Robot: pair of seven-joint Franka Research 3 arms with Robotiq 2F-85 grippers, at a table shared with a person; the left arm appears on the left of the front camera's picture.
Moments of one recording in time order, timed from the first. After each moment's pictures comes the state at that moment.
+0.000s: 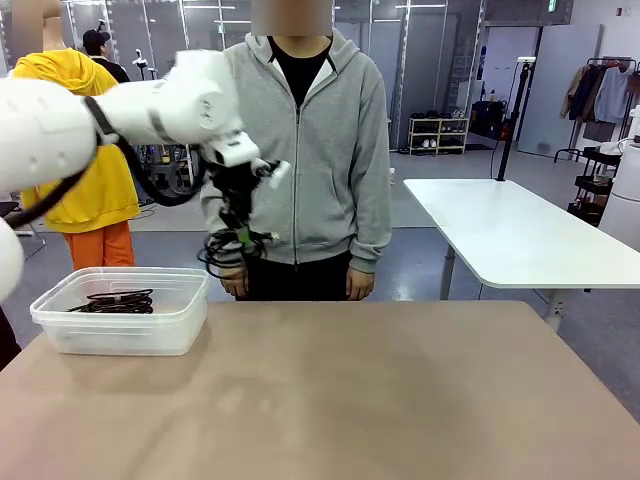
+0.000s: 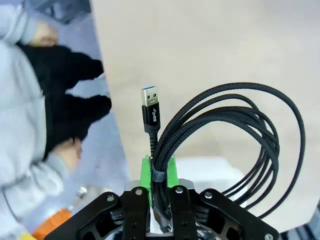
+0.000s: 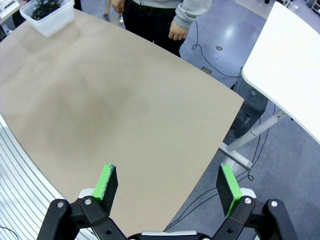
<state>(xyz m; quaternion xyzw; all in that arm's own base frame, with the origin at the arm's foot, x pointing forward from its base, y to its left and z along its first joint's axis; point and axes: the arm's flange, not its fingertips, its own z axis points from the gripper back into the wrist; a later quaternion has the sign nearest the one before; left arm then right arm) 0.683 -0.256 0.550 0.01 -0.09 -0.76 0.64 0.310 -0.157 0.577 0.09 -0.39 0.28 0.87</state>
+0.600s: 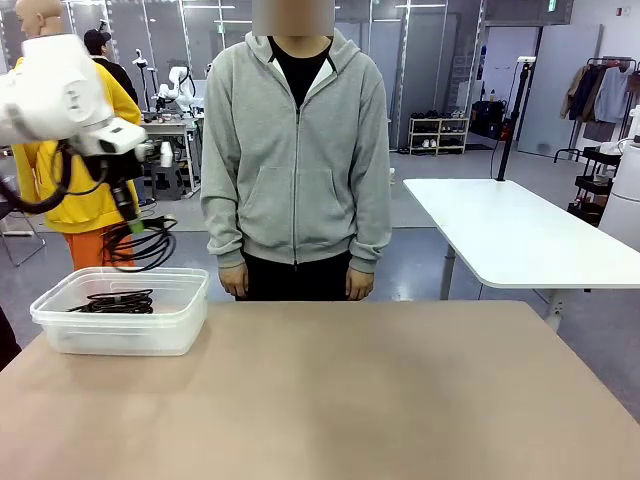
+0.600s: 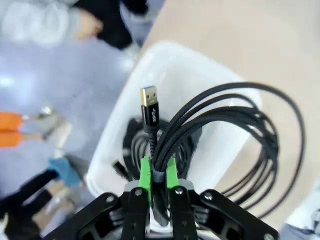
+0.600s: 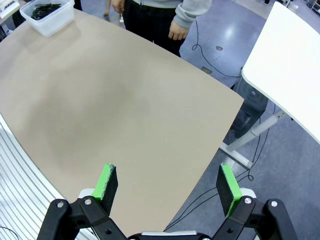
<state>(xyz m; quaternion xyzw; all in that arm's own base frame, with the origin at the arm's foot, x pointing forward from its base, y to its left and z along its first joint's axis) 0.644 -0.038 0.560 0.03 -0.14 -0.53 0.84 0.310 -0.157 0.577 0.09 -0.39 0.28 0.87</state>
